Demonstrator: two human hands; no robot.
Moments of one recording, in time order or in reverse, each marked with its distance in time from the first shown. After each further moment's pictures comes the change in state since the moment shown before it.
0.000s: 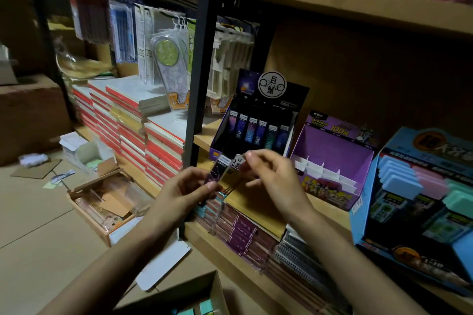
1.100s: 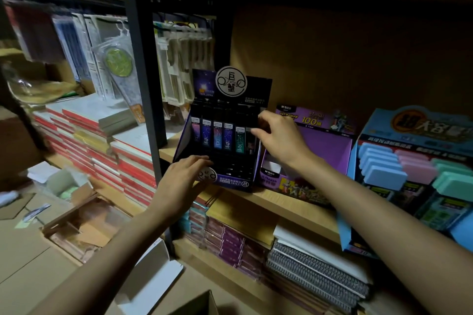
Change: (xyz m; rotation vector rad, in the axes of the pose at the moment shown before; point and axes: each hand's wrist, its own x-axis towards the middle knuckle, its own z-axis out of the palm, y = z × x) left_hand 0.113 -0.030 0.032 1.216 -0.040 0.521; right_hand 0.096 0.029 -0.089 -0.721 0.203 -0.191
